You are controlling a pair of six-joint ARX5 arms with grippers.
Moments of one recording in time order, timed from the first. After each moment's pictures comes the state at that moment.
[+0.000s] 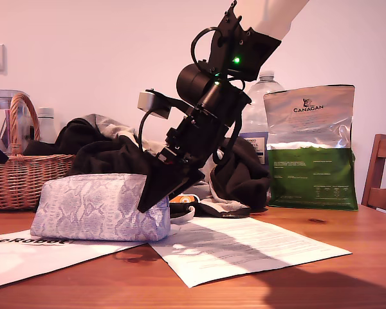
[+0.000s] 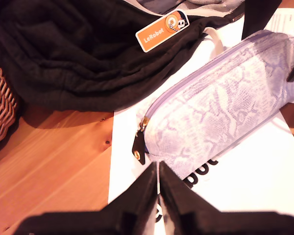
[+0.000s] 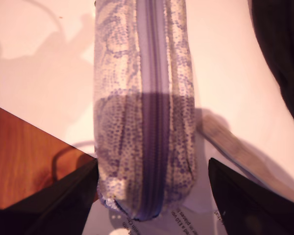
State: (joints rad) left arm 0.13 1.29 0.61 -0.01 0.62 0.63; right arm 0.60 2.17 1.65 -0.56 -0.43 -0.66
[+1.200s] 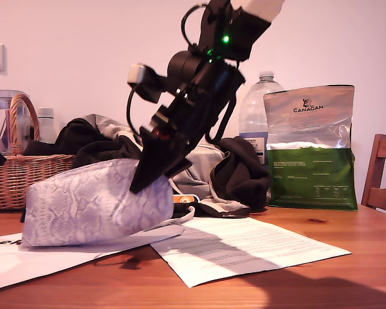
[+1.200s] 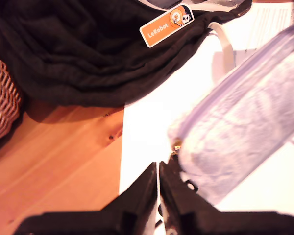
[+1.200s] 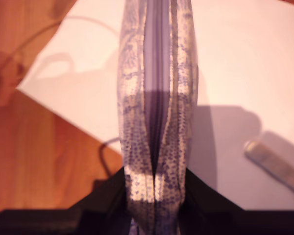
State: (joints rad) left arm 0.13 1.29 0.61 -0.02 0.60 0.63; right arm 0.63 2.14 1.74 -0.78 -0.55 -0.65
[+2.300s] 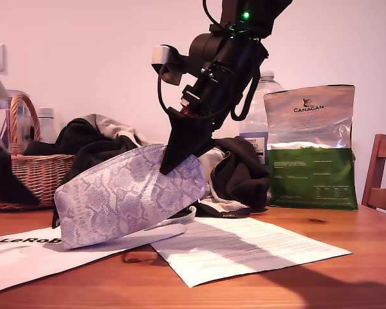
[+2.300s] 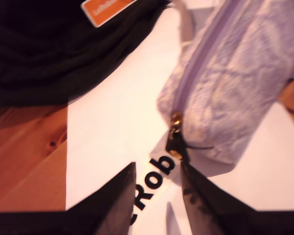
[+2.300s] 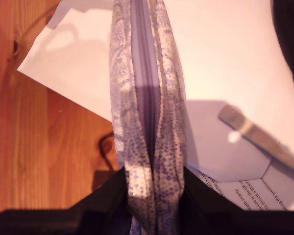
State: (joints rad) left arm -0.02 1.52 0.61 0.10 0.55 0.65; right arm 0.57 2.08 1.75 -0.86 -0.49 -0.73
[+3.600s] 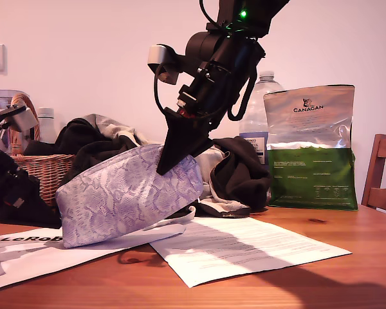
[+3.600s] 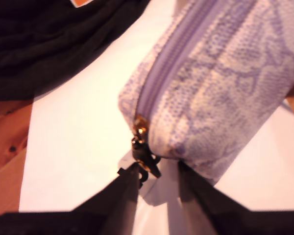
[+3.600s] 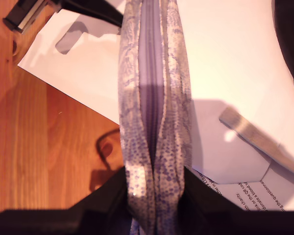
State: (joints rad) left arm -0.11 1.64 0.61 0.26 0.47 0.55; right arm 0.58 2.08 1.75 -0.86 -0.48 -0.73
